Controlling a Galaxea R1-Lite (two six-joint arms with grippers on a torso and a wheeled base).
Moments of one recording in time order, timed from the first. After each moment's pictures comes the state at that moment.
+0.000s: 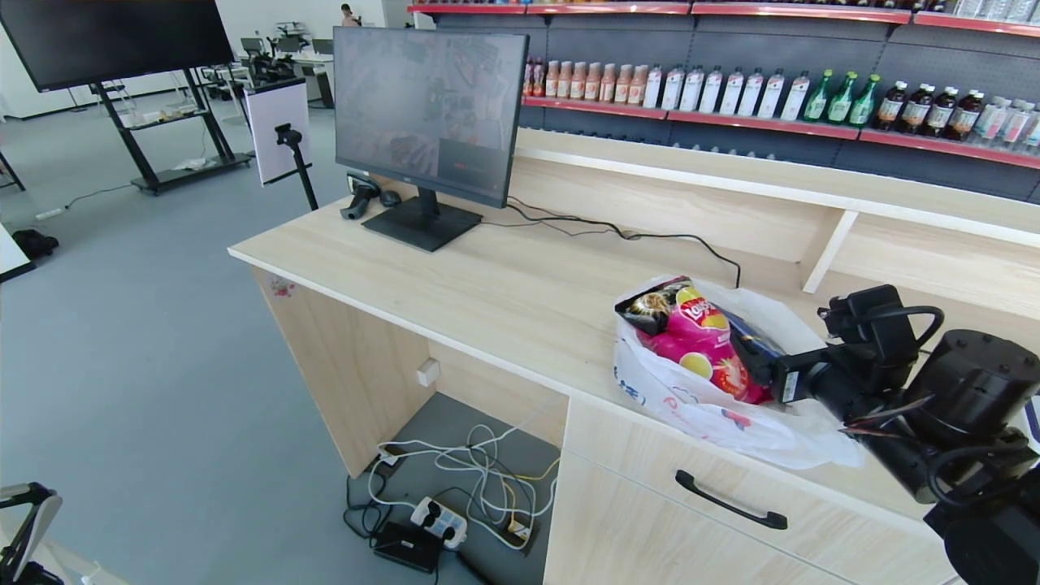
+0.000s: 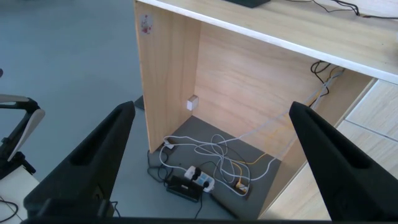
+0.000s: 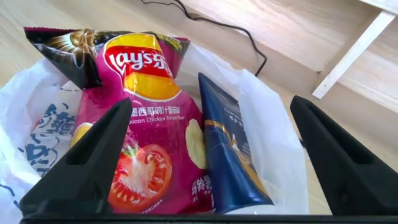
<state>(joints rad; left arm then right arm) 0.00 0.00 0.00 -0.02 0.05 -0.01 0.20 1.88 -0.36 -1.57 -0.12 -0.26</state>
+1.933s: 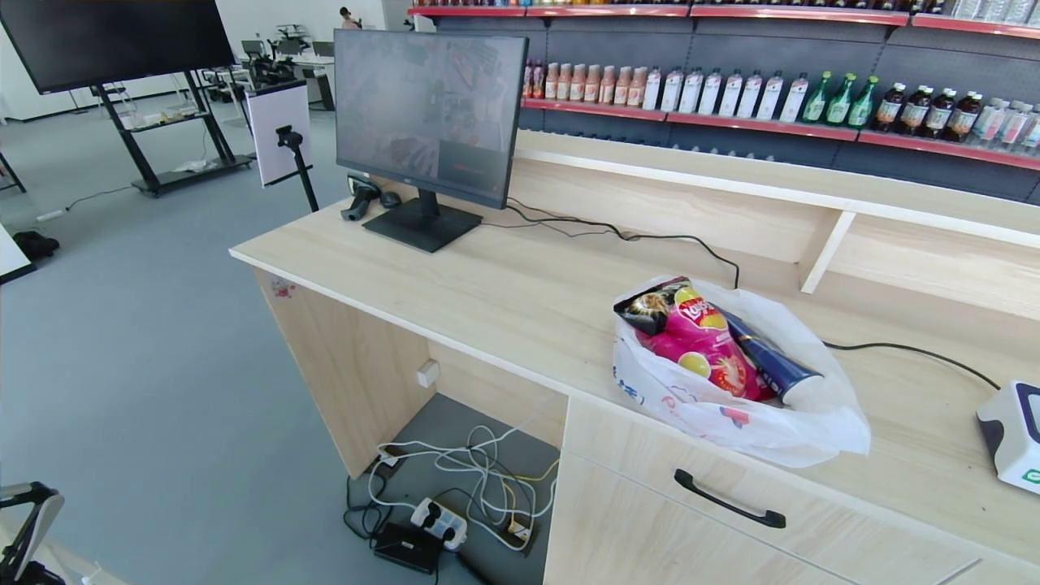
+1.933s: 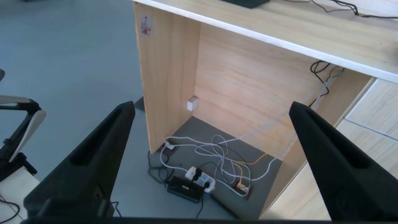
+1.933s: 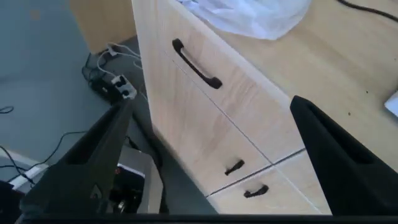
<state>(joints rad) 0.00 0.00 0.00 -0.02 0.04 0.00 0.31 0.37 -0.07 -0.03 -0.05 -0.18</state>
